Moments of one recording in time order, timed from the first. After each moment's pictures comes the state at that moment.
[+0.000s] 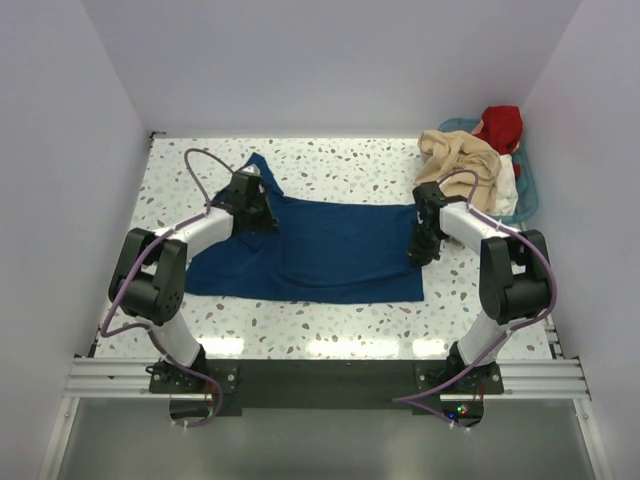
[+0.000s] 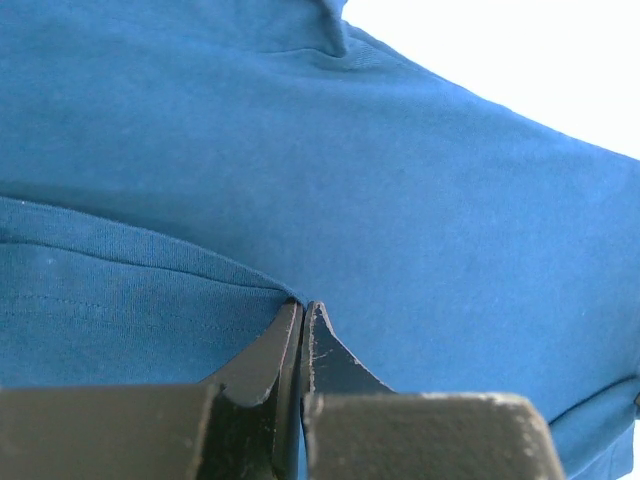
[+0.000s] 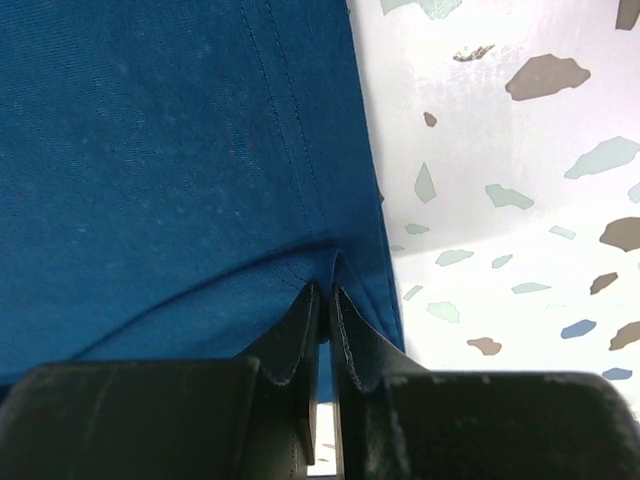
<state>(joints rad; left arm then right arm) -0.32 1.72 1.04 -0.17 0.03 -0.64 0.20 1.72 1.09 -0.77 0.04 0.49</state>
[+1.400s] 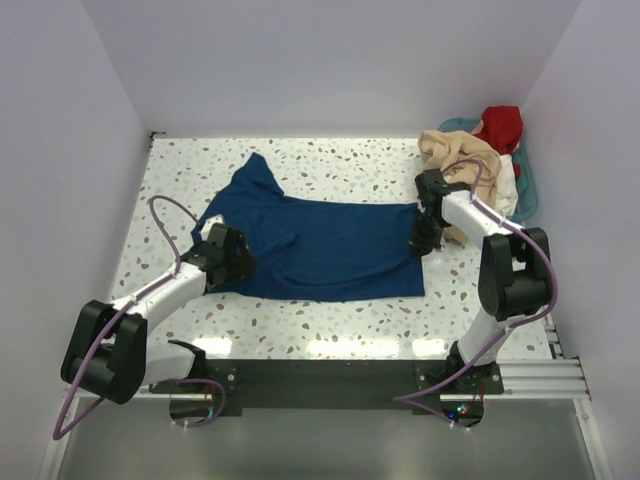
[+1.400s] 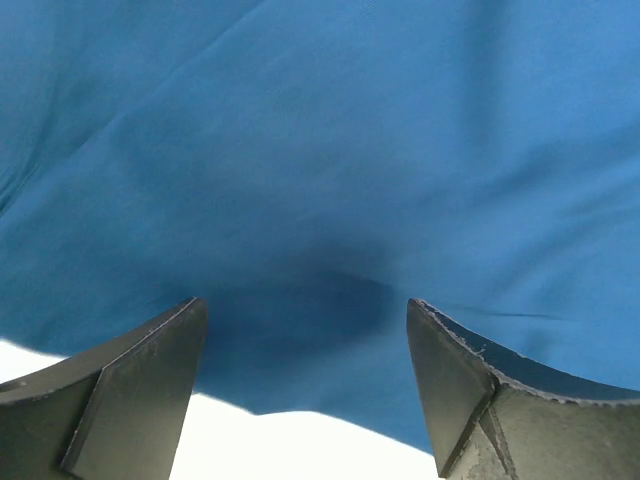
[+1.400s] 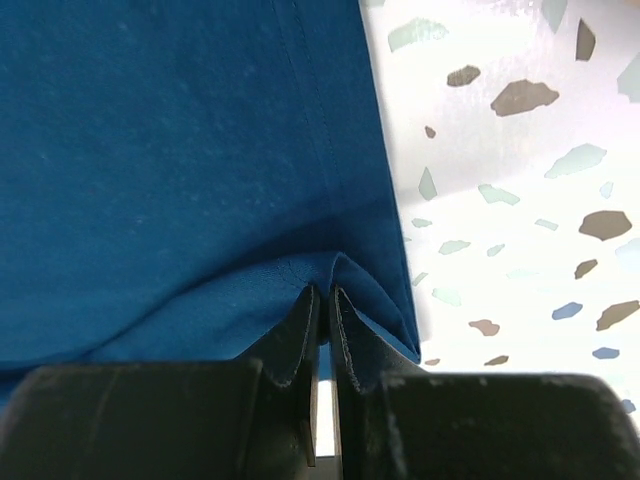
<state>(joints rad) -0.34 1.25 0.62 -0.34 -0.25 -0.67 0.18 1.73 1.20 -0.87 0.03 0.50</state>
